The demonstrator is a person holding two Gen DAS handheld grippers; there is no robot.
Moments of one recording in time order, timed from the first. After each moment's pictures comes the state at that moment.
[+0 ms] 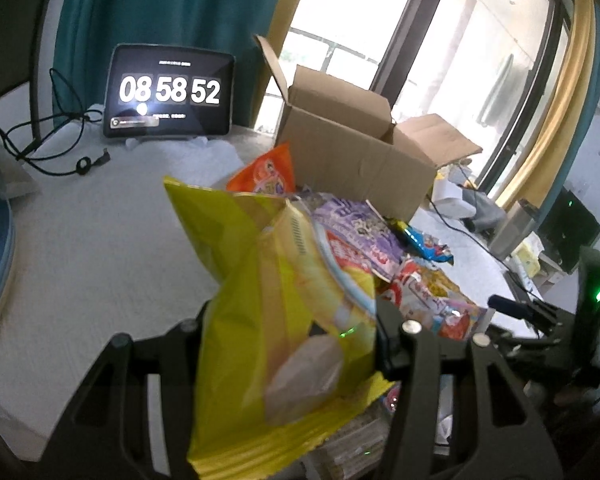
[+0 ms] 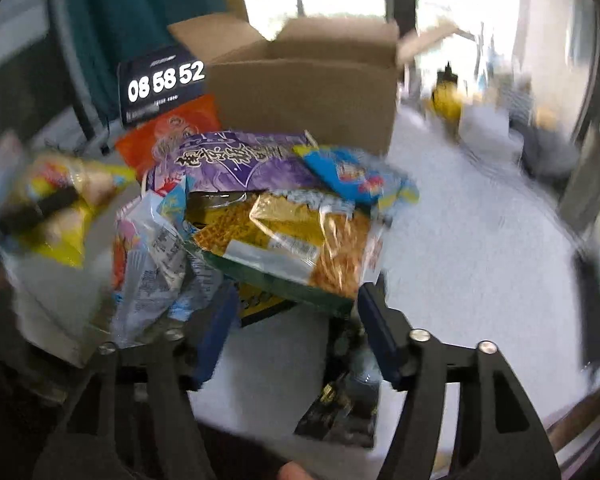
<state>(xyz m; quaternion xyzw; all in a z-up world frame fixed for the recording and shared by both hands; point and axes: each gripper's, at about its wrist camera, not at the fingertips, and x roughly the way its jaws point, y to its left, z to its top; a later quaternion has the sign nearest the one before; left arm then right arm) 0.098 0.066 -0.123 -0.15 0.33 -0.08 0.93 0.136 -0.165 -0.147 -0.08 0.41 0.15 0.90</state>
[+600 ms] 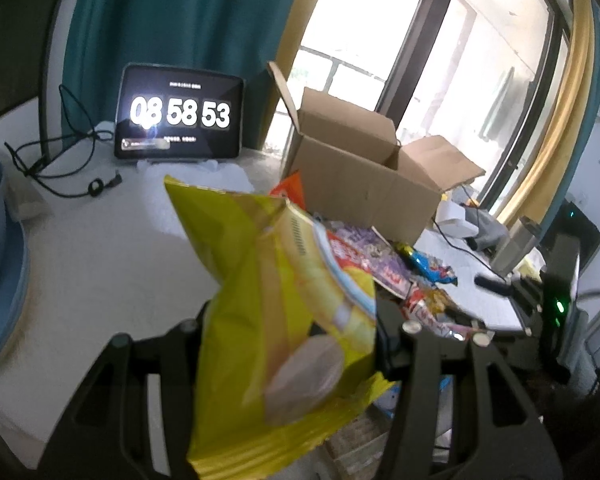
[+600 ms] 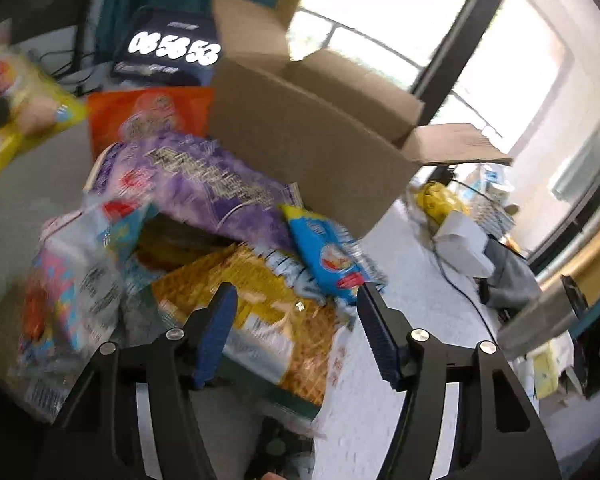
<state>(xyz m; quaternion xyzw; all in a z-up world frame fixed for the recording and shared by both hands) 0.099 0.083 -0.106 -0.15 0.30 -0.07 0.94 0.172 -0.123 -0.155 -0.26 0.34 0.13 0.90</state>
